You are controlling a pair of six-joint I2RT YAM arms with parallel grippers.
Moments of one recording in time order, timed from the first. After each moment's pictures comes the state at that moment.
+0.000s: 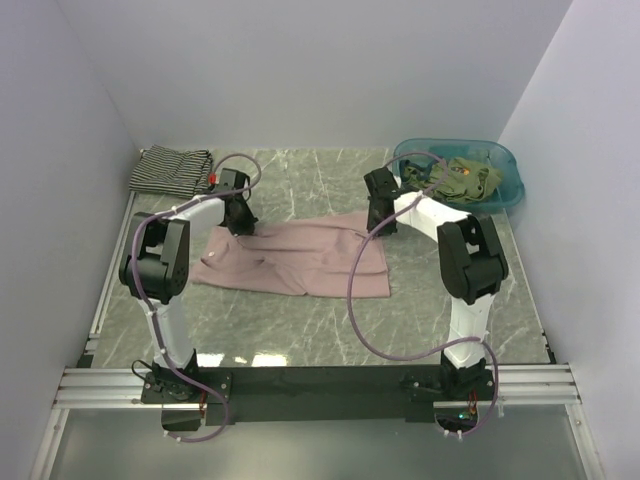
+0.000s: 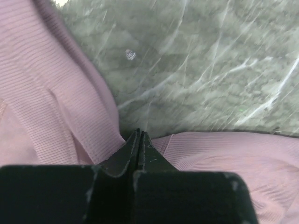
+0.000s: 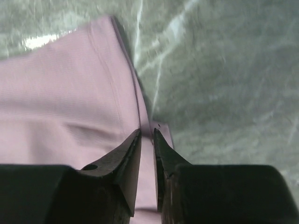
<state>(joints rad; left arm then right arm) -0.22 1.94 1.28 -0.38 -0.06 -0.71 0.36 1.99 1.39 -0.52 0.19 0.46</state>
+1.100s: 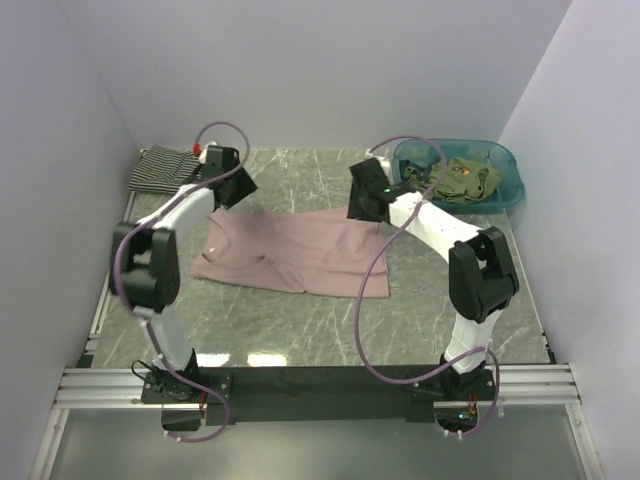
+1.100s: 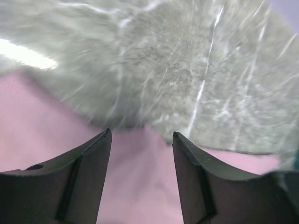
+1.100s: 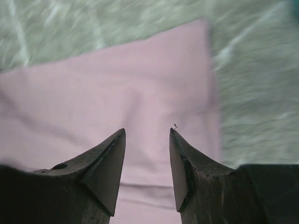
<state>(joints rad) -0.19 1.90 1.40 -0.26 -0.08 -0.73 0.47 1.81 1.40 -0.48 0.27 0.51</state>
